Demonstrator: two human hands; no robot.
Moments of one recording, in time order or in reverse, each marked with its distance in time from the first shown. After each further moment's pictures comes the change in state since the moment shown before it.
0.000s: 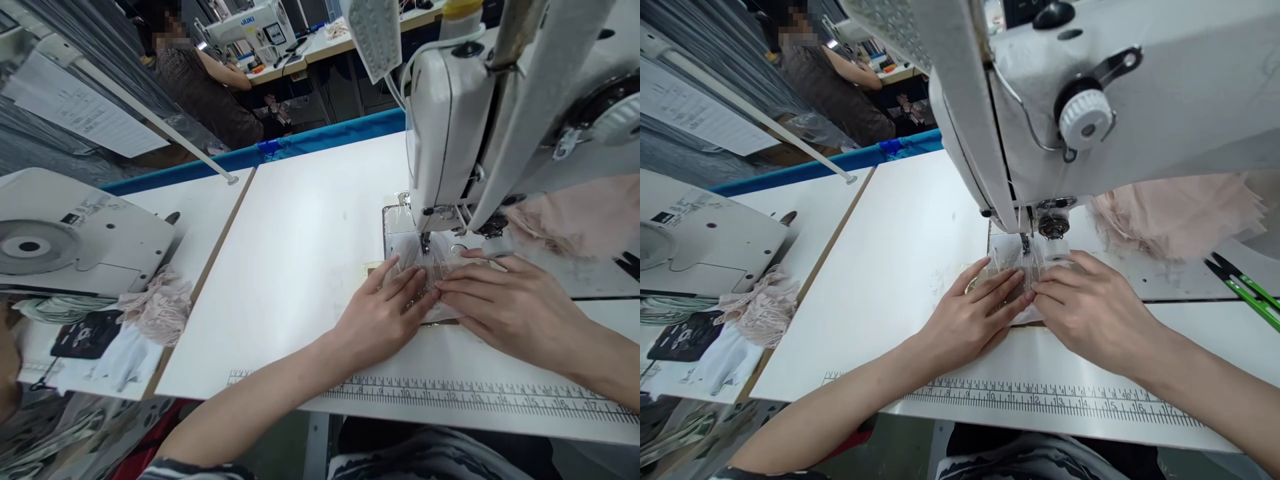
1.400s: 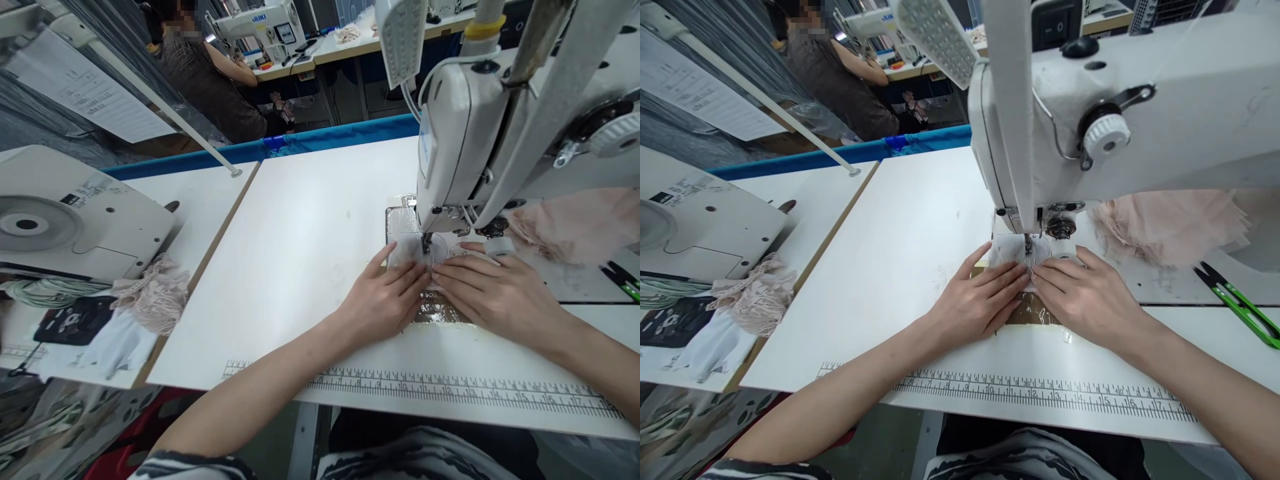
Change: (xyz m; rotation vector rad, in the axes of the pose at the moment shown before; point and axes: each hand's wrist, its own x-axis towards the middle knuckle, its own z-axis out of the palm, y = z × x) left_hand 0.008 -0.011 0.016 -0.082 0.162 -0.067; right_hand -0.002 0.010 0.012 -0.163 0.036 -0.049
